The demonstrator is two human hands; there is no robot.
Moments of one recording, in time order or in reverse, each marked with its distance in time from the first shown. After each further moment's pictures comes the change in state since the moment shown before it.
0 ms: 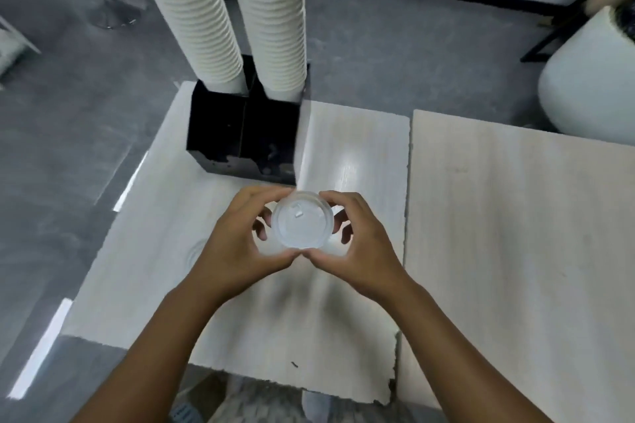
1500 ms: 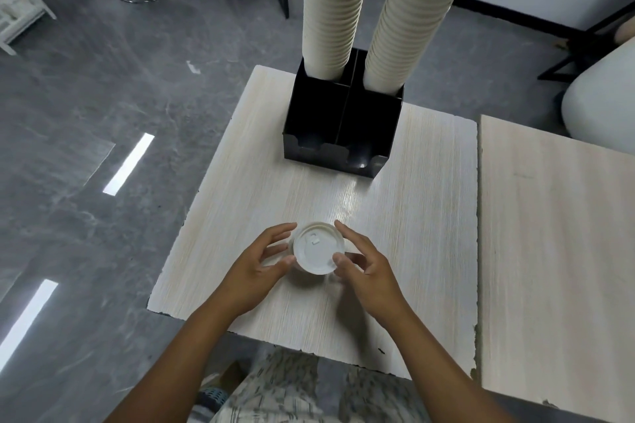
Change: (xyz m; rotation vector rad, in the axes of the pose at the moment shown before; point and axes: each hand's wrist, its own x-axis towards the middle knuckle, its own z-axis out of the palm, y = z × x) left_hand -0.101 -0.162 -0.065 -0.432 -0.149 -0.435; right_hand -0.012 -0.013 0.177 0.287 -0.033 0.424
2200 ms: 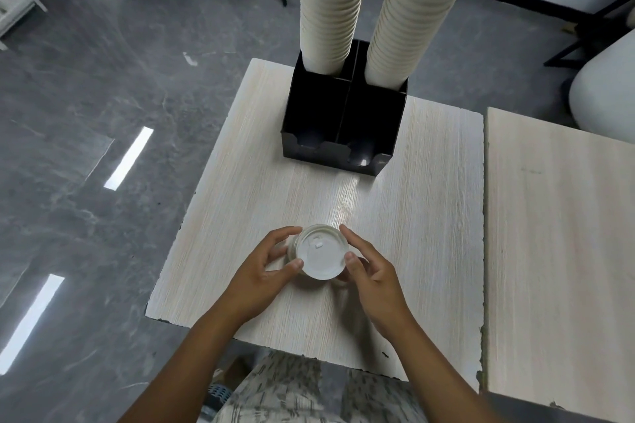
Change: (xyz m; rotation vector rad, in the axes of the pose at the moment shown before) left_hand 0.006 0.004 0.008 0.028 -0.004 -0.047; right_hand -0.003 0.002 0.001 0.121 0.047 -0.001
